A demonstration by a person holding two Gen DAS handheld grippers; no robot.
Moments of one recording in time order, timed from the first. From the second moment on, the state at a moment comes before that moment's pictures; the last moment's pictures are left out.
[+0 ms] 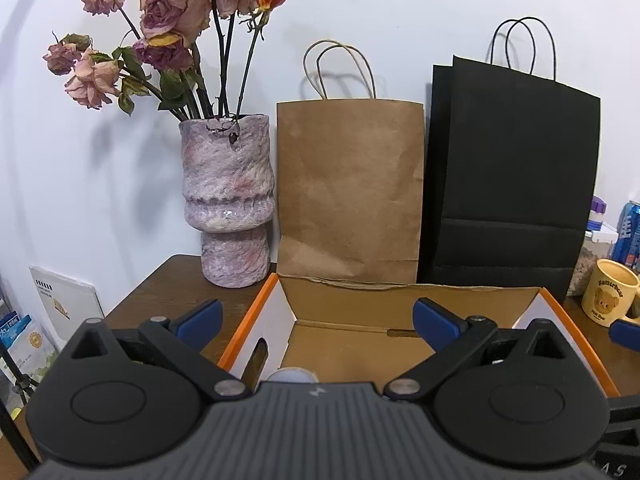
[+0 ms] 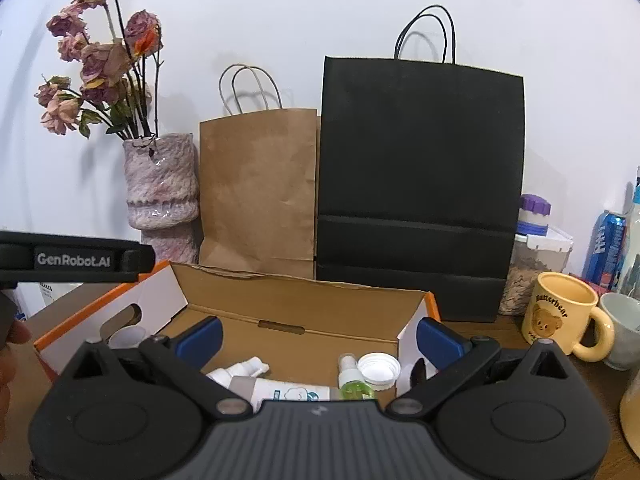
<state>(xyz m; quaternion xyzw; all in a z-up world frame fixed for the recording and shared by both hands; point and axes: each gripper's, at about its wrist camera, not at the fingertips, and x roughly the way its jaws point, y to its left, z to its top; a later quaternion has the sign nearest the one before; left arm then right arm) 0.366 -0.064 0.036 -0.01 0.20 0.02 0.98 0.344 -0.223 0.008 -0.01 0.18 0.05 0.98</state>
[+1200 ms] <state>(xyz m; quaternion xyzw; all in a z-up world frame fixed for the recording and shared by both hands) 0.250 -0.053 0.035 0.00 0.19 0.00 0.98 0.220 -0.250 0.014 -0.02 0.16 0.04 0.99</state>
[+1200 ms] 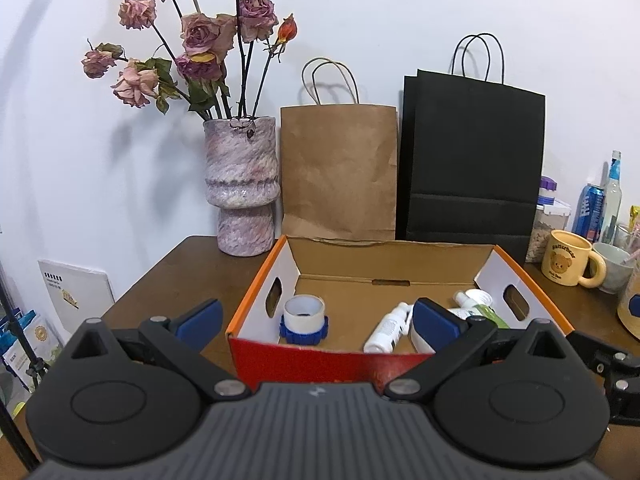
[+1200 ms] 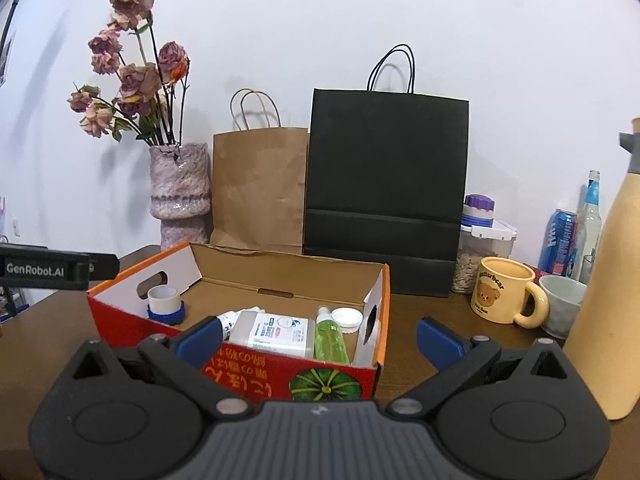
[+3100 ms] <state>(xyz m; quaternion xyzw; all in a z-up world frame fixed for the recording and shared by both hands) 0.222 -0.041 -0.019 0.00 0.27 0.01 0.96 0.253 -0.262 -0.067 -0.02 0.35 0.07 0.93</state>
